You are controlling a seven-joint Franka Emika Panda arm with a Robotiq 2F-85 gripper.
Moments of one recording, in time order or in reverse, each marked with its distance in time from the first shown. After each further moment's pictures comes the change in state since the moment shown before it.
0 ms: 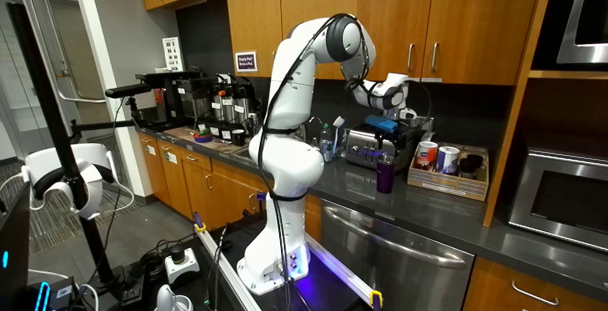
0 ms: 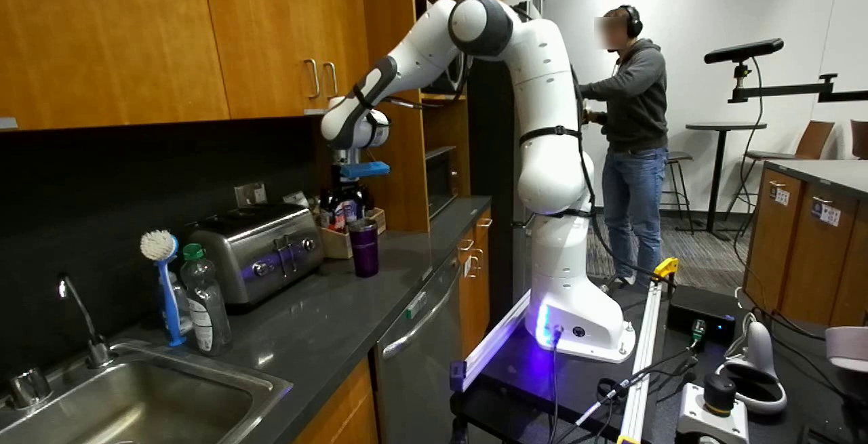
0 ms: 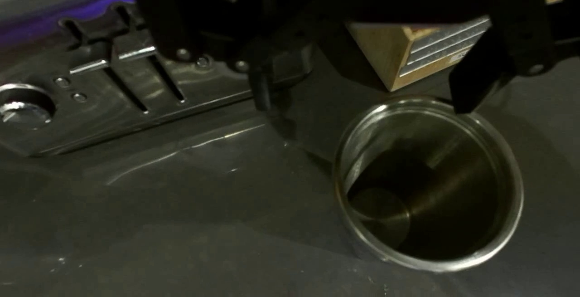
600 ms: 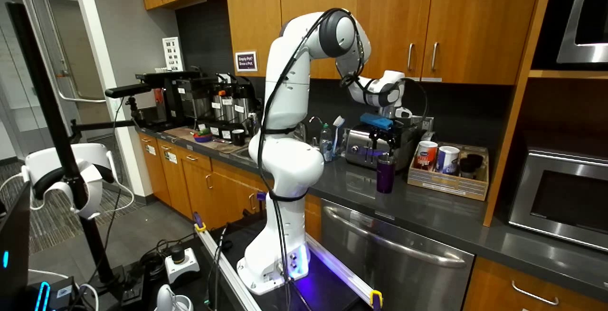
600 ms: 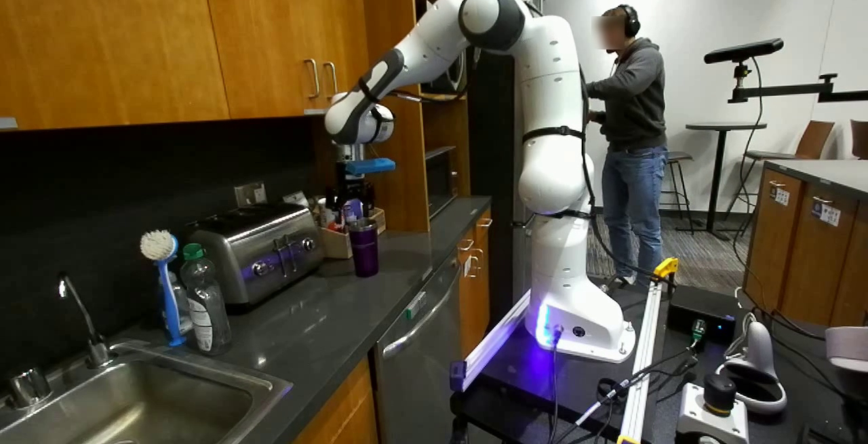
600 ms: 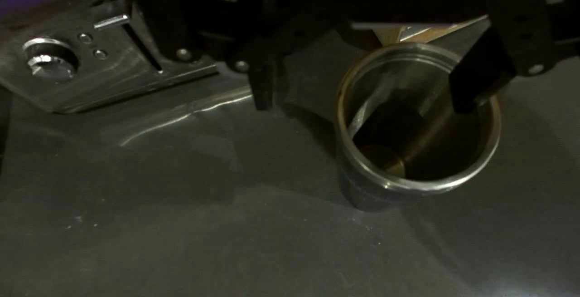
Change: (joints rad) arm 0.003 -0.074 0.007 -0.068 0.014 -0.059 -0.013
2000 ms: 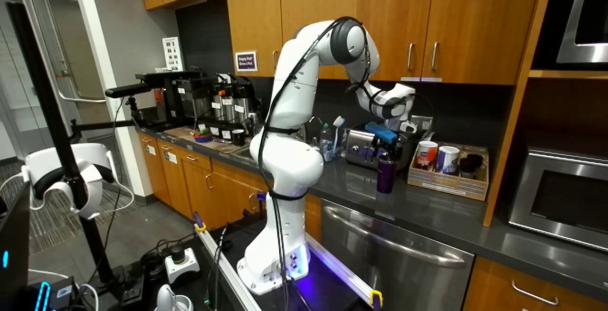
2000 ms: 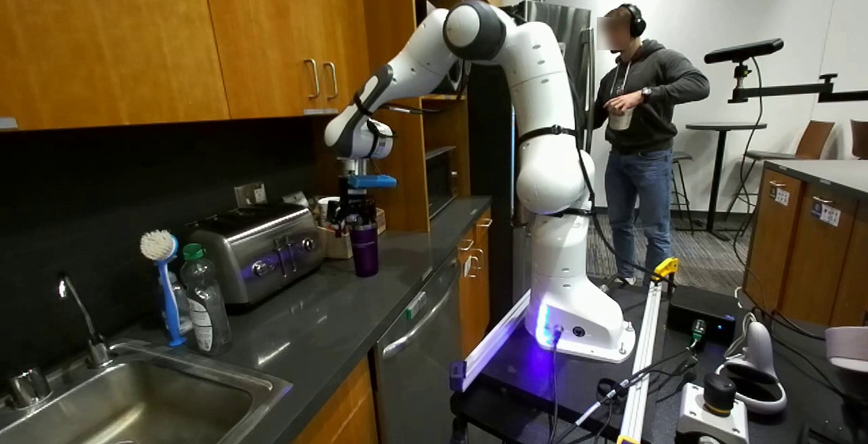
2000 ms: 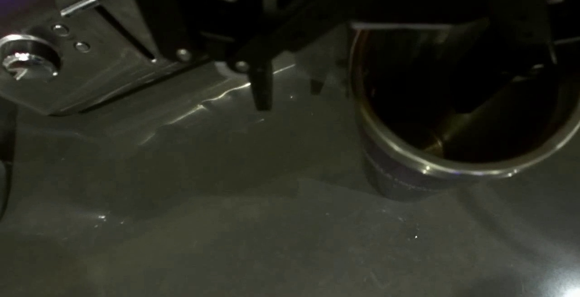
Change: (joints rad) arm -0.036 0.120 -0.001 0.039 0.167 0.025 -0.119
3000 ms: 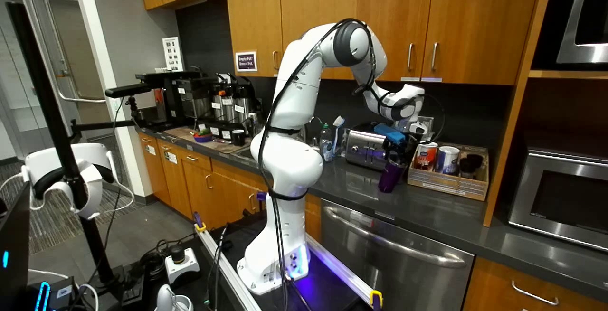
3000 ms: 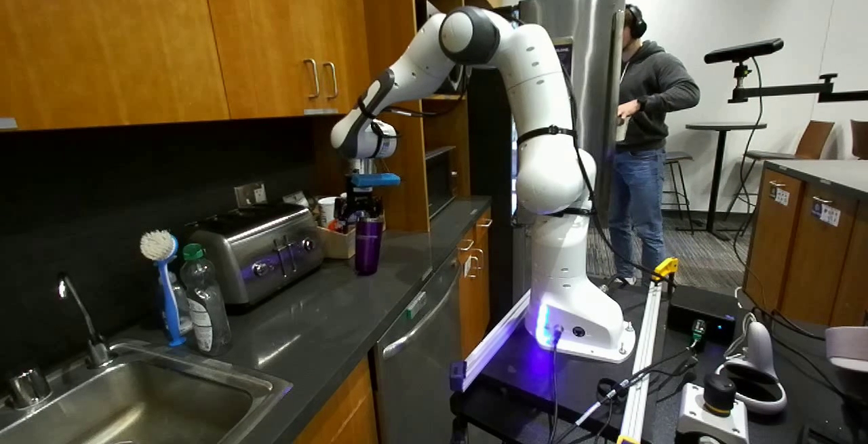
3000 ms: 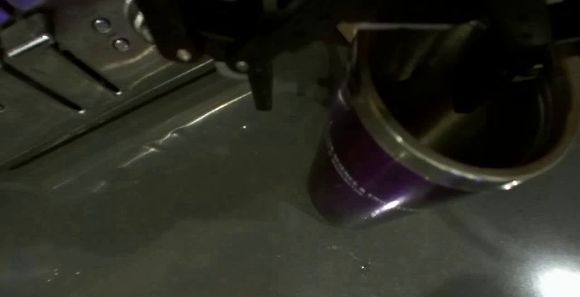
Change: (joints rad) arm -0.025 0.037 -0.037 0.045 -0.057 0.009 0.090
